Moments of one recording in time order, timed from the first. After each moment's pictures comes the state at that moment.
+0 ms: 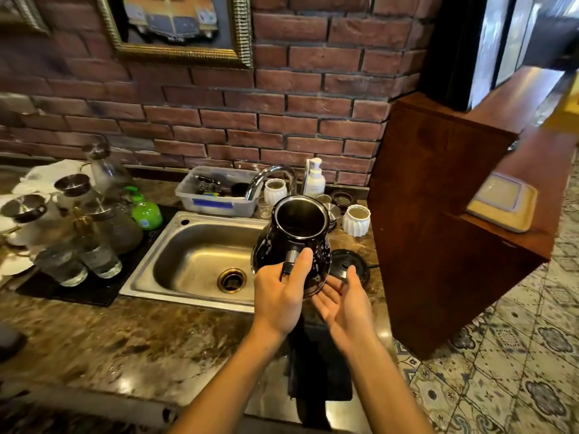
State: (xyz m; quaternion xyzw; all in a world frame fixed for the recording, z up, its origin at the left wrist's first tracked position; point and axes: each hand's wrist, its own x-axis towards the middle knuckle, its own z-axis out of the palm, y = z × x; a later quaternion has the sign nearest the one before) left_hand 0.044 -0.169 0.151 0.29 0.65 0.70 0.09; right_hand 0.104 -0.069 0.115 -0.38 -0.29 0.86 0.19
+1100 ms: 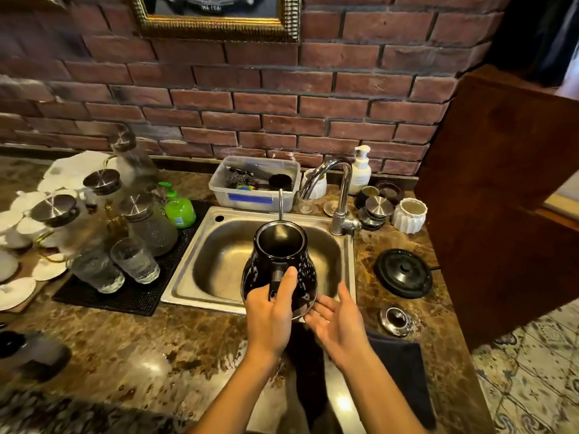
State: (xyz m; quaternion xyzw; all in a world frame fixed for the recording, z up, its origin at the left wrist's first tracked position) left_hand -0.093 -0.250 0.073 0.18 0.66 0.72 0.09; right_hand -0.028 -0.145 0.039 -0.42 -0.24 0.87 0.10
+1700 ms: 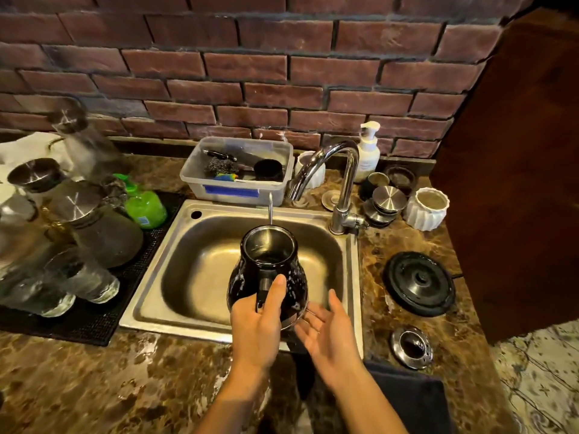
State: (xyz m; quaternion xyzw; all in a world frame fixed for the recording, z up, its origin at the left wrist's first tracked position) left_hand -0.153 -0.193 0.017 0.11 0.73 0.66 0.16; right_hand -0.085 -0.095 -0.030 -0.45 -0.21 0.86 0.09
